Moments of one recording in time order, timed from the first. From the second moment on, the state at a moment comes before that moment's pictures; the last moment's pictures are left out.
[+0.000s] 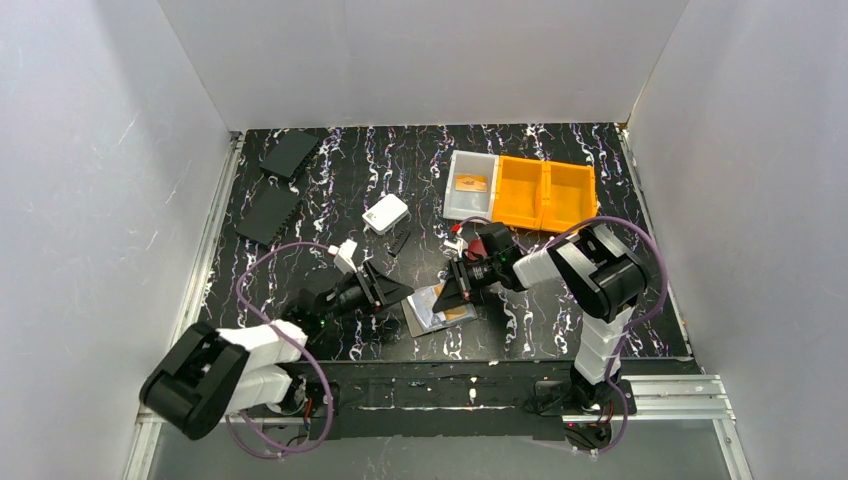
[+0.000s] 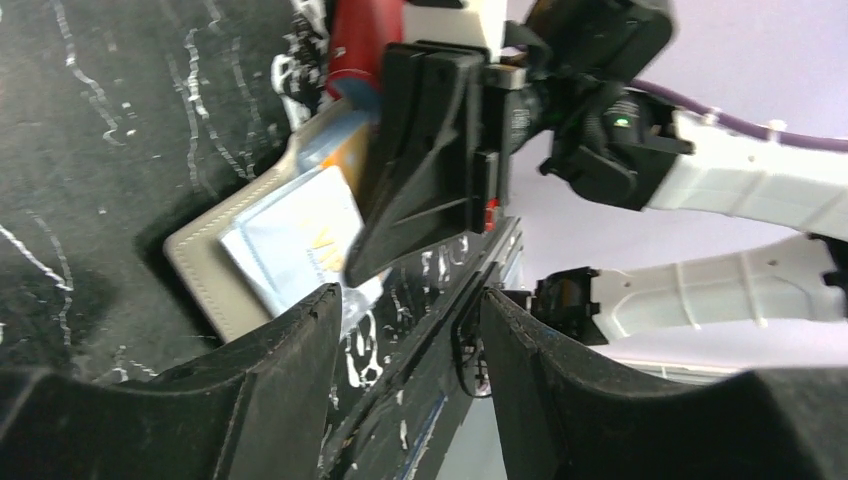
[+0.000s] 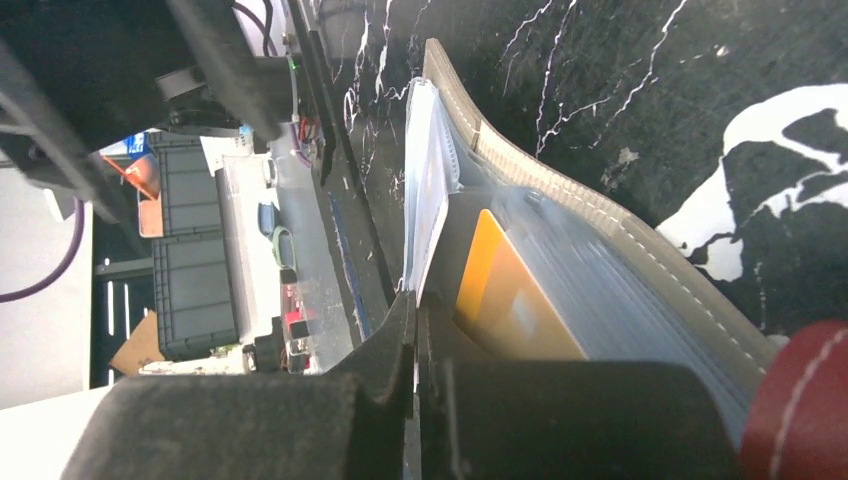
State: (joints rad) left arm -0.53 1.14 0.12 0.78 0.45 -1.11; right arm 0.59 1.87 0.70 0.39 -1.06 0.60
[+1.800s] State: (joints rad) left arm -0.49 1.93 0.16 1.33 0.58 -1.24; right arm 0.49 1.76 0.72 0.13 -1.00 0.40
